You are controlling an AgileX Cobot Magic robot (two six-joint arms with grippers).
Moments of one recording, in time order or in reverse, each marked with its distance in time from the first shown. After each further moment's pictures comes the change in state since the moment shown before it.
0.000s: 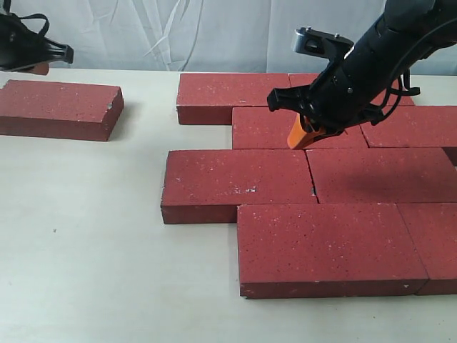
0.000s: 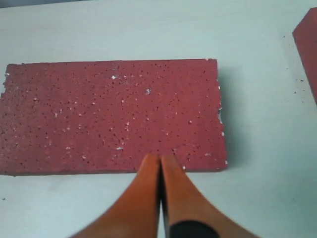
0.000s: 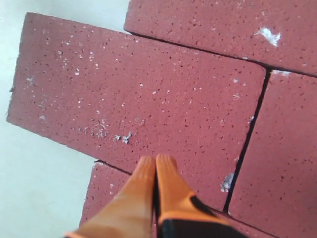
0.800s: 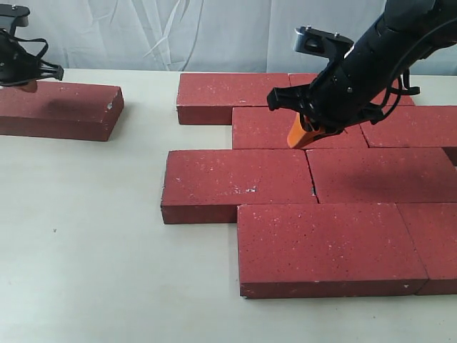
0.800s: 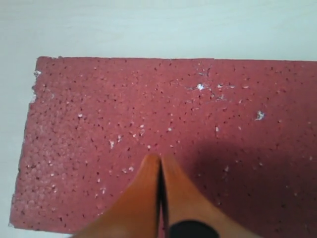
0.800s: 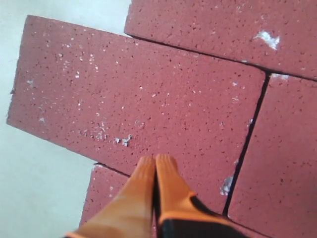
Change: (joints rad) left arm 0.106 0.361 -0.312 0.097 0.072 -0.014; right arm 0.000 0.000 0.000 0.000 -0.007 -0.004
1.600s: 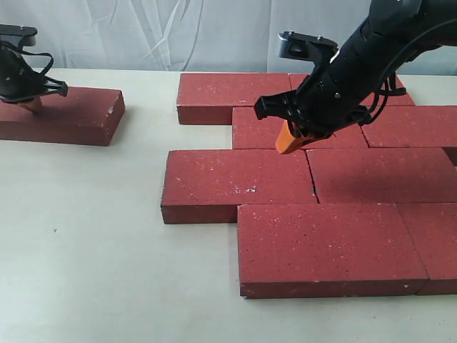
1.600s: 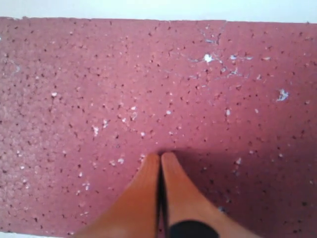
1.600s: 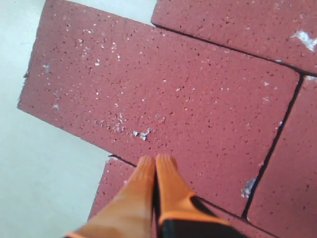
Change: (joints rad) left arm 0.000 0.047 -0.010 -0.024 0.109 0.000; right arm 0.050 0.000 0.000 -0.005 -0.001 -0.022
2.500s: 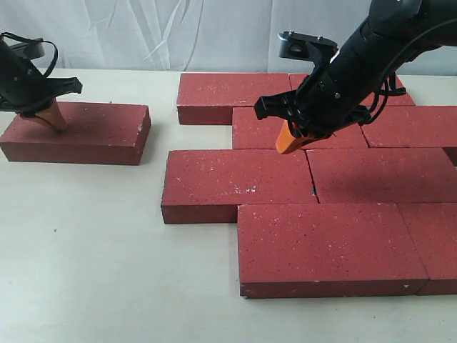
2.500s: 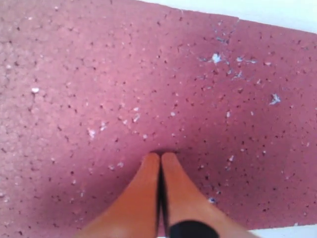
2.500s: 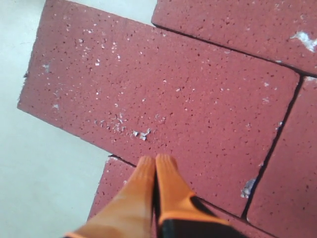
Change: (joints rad) left arm 0.003 -0.021 0.000 -0.305 0.296 0.015; right arm 0.000 0.000 0.000 -0.002 -0.001 -0.003
